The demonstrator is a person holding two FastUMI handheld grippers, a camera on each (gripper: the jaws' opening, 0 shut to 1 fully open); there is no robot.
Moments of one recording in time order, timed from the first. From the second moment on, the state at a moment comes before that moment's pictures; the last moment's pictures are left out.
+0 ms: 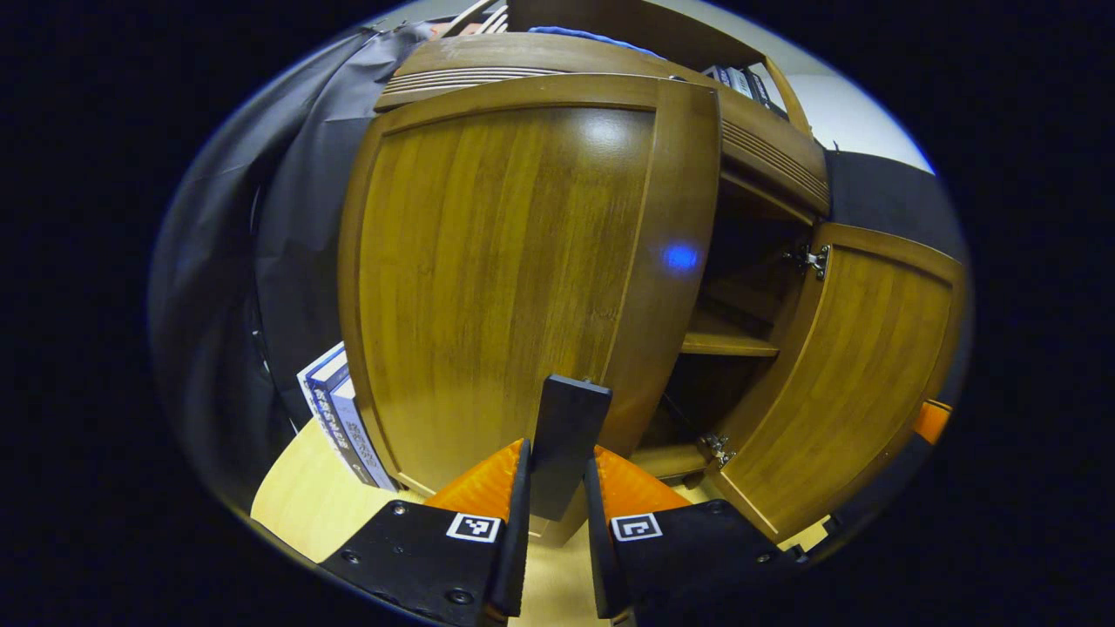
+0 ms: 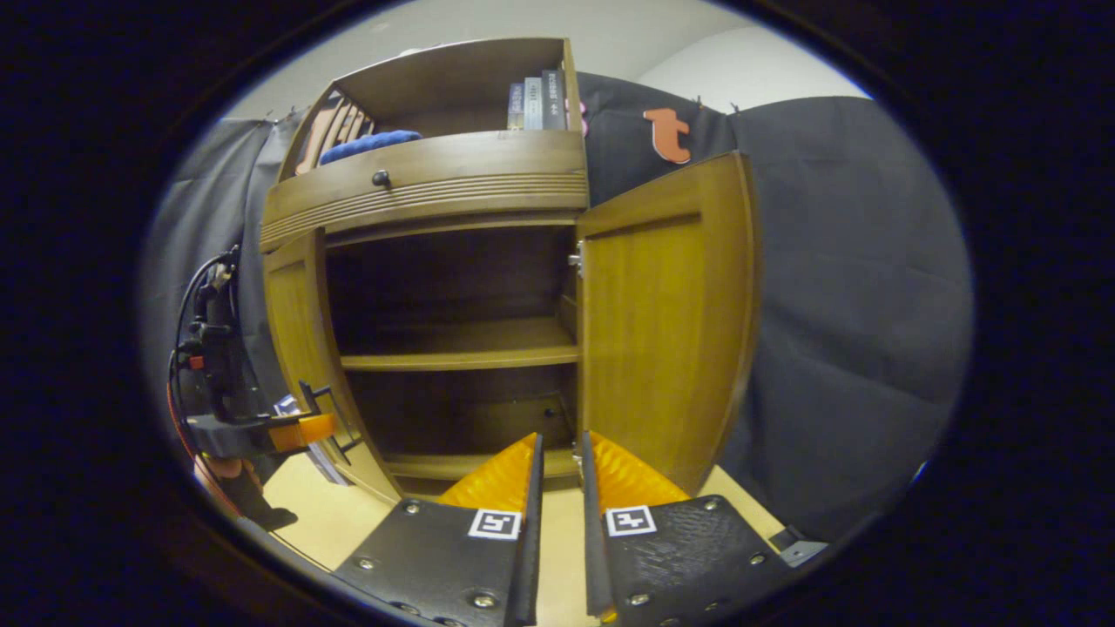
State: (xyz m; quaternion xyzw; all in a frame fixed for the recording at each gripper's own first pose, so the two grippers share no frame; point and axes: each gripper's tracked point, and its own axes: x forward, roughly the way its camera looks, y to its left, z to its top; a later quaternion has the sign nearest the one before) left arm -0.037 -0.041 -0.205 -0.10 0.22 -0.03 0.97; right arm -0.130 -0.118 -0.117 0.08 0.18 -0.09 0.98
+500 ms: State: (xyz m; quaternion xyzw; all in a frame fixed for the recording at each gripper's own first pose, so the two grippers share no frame) left arm -0.098 0.000 -0.192 -0.14 0.23 -0.01 0.96; right arm -0.096 -0.045 -0.127 0.11 0.18 0.01 0.98
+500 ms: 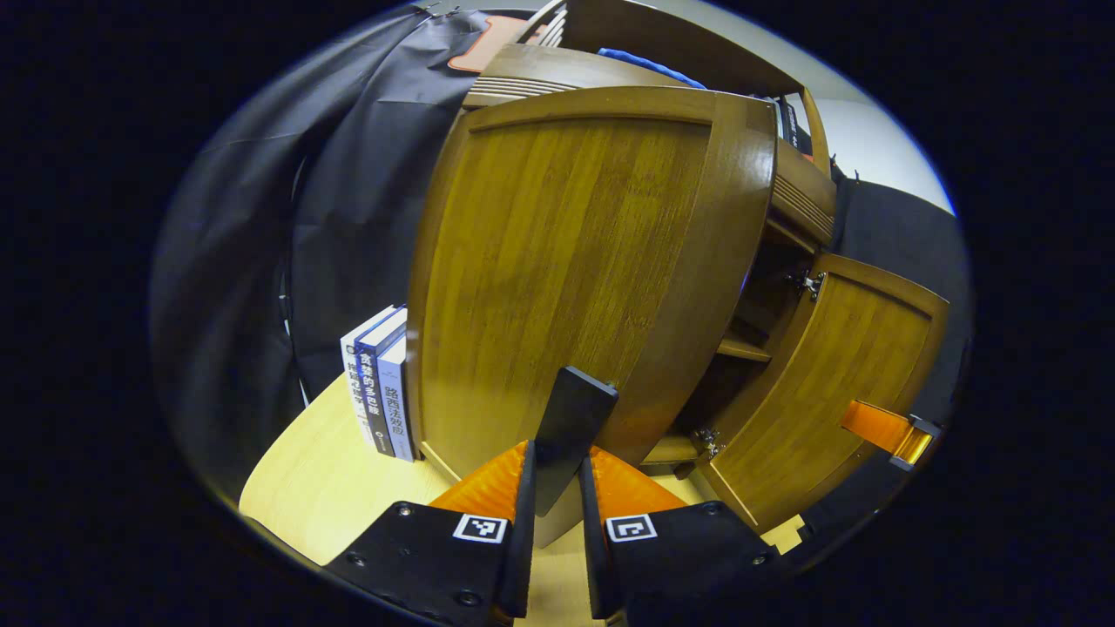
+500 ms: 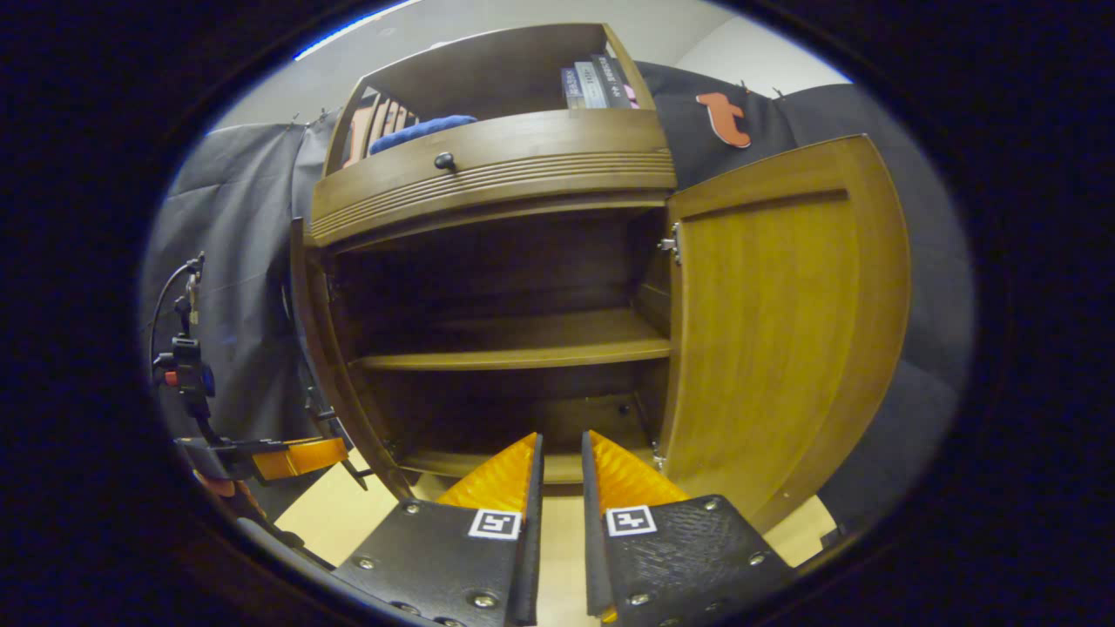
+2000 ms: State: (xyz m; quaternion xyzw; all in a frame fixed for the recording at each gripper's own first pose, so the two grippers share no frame) left arm -0.174 0.182 -0.148 -0.01 0.19 0.20 0.96; right arm -0.048 0.127 -0.136 0.11 0.20 0.21 0.95
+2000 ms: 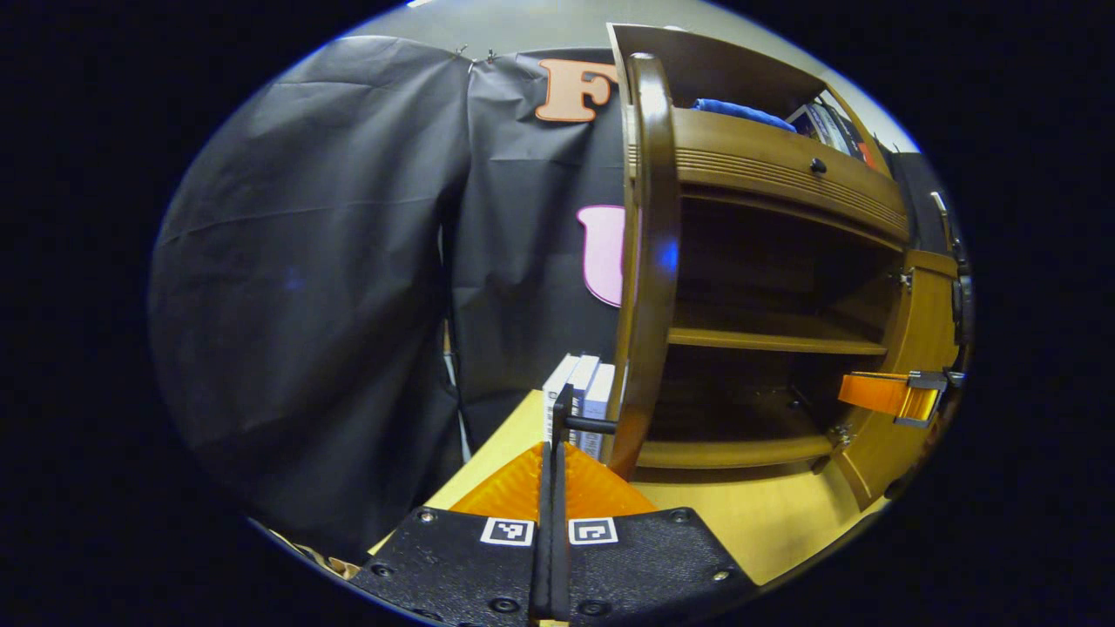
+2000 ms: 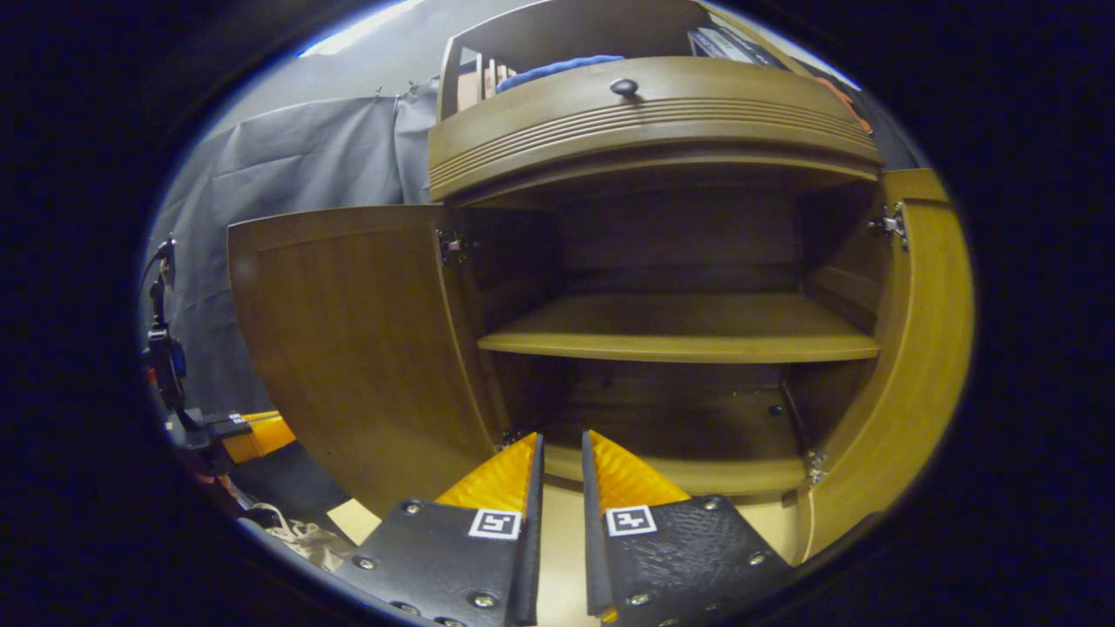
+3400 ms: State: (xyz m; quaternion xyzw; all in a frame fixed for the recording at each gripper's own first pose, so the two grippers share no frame) left arm -0.140 0.135 0.036 0.13 0.01 0.18 0.97; right arm -0.039 0.110 -0.134 0.08 0.19 0.21 0.95
